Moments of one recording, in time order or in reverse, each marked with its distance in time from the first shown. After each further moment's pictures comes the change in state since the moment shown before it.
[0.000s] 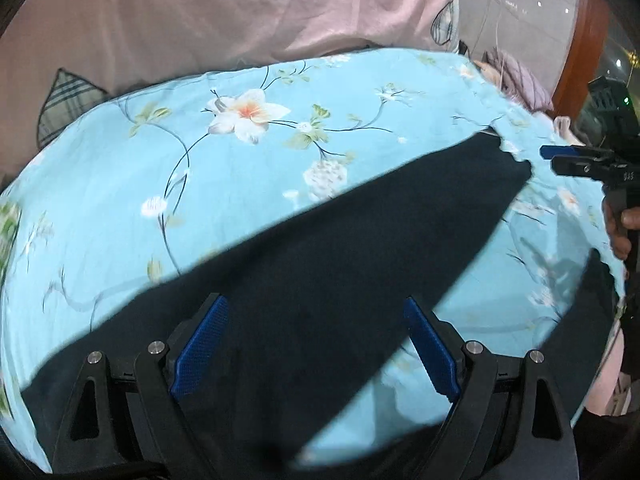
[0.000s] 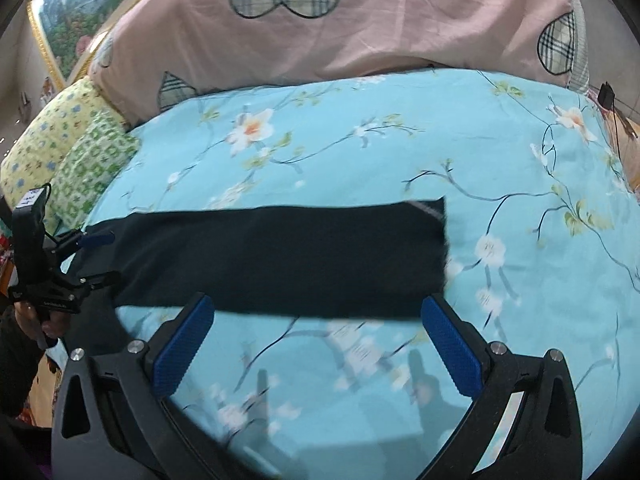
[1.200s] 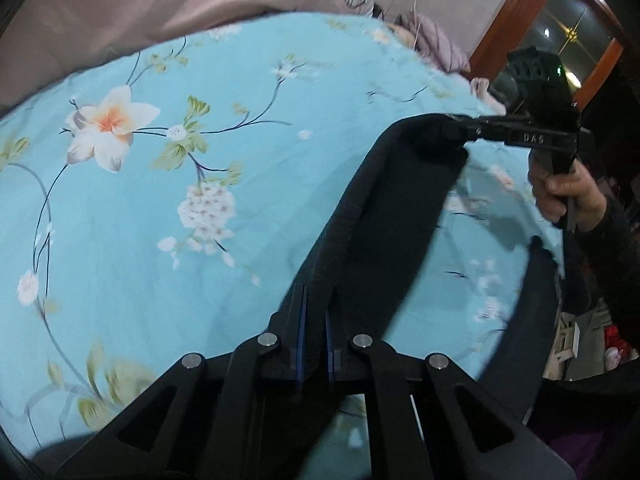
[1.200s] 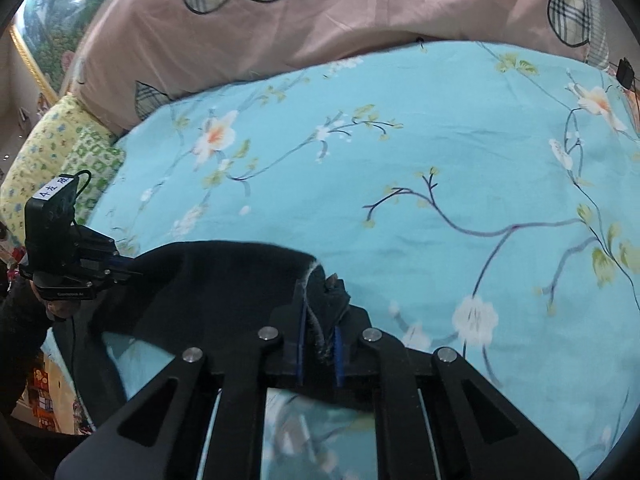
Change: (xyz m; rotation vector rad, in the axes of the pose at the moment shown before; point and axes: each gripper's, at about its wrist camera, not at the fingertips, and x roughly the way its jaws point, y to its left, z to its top) left arm 0.054 -0.032 0.036 0.161 0.087 -0.381; right arm 0.039 -0.053 0.031 0.037 0.052 0.077
